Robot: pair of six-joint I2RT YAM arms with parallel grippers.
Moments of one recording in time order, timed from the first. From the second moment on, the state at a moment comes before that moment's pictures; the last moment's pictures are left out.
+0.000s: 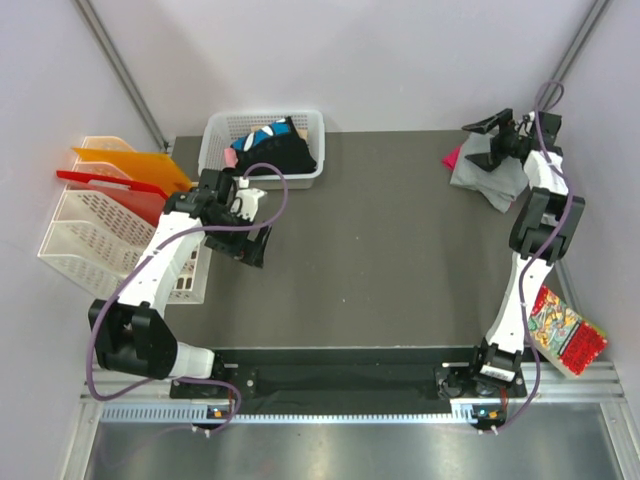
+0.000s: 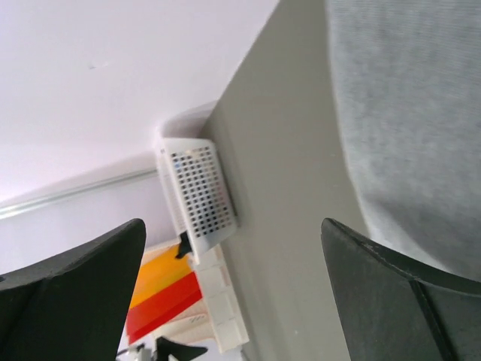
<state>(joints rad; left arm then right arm) -0.17 1.38 1.23 -1.07 0.25 0.24 -0.32 2.46 2.16 -0.37 -0.83 0.95</state>
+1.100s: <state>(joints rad) -0.16 1.30 1.19 -1.18 0.08 0.26 -0.38 2.52 2.13 -0.21 -0.96 1.01</state>
